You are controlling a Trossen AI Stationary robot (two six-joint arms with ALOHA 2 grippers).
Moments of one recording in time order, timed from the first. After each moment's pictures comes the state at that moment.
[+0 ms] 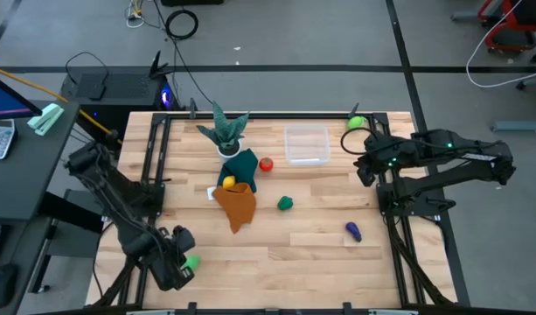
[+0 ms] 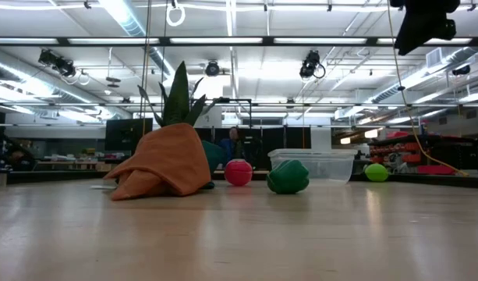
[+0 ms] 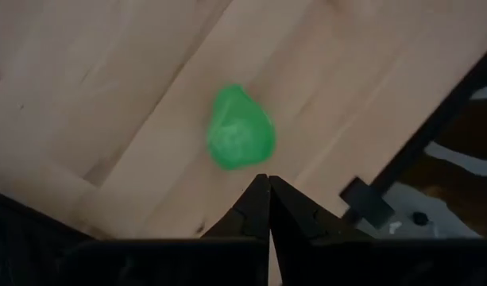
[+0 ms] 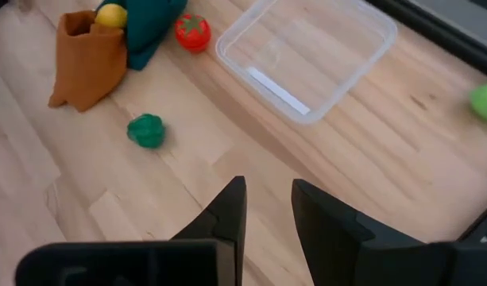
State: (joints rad) left arm -0.92 1.46 1.10 -0.98 -0.09 -1.59; right arm 0.01 0.82 1.10 -1.24 0.28 0.73
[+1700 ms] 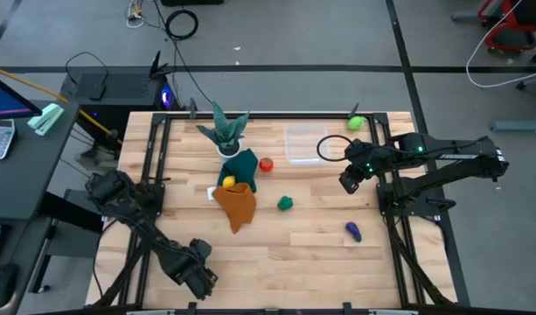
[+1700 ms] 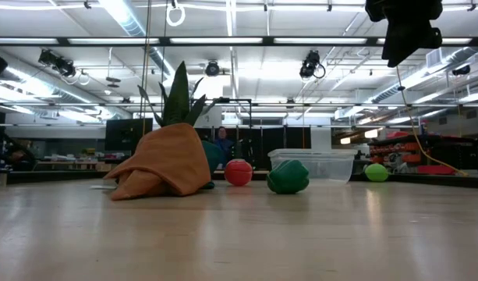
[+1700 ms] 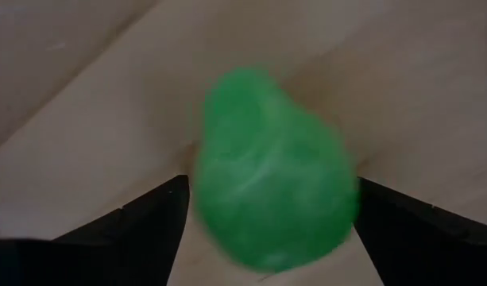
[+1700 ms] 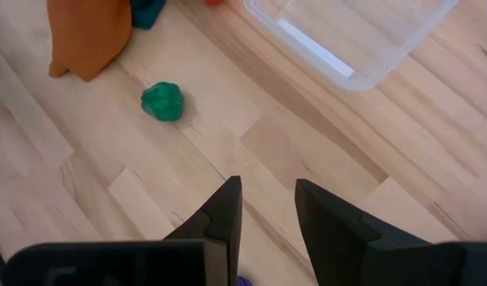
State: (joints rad) left arm -0.83 1.82 1.10 -0.75 0.05 -1.77; right arm 0.02 0.99 1.10 -1.17 0.15 0.78
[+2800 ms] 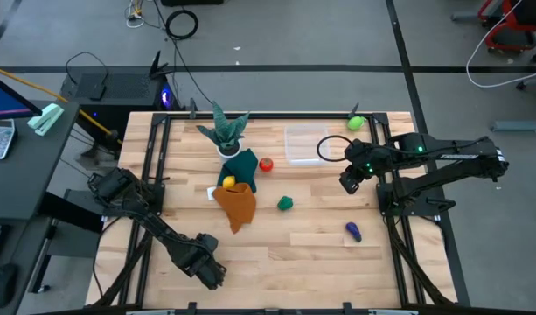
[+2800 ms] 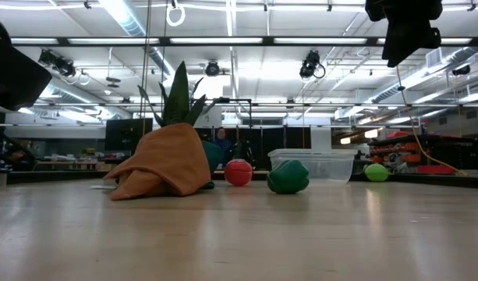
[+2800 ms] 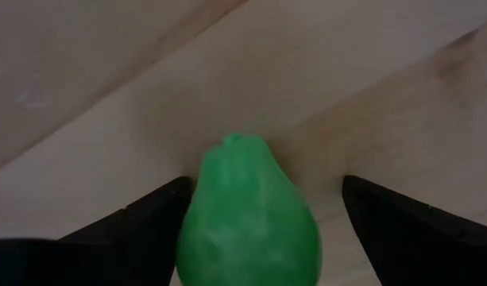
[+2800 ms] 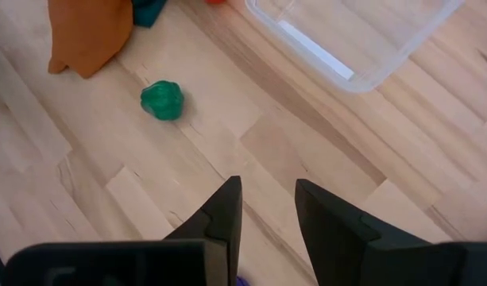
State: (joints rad) left arm -0.72 1.84 1.10 -0.73 0.02 -1.76; right arm 0.02 0.99 1.10 -1.17 0.16 0.76
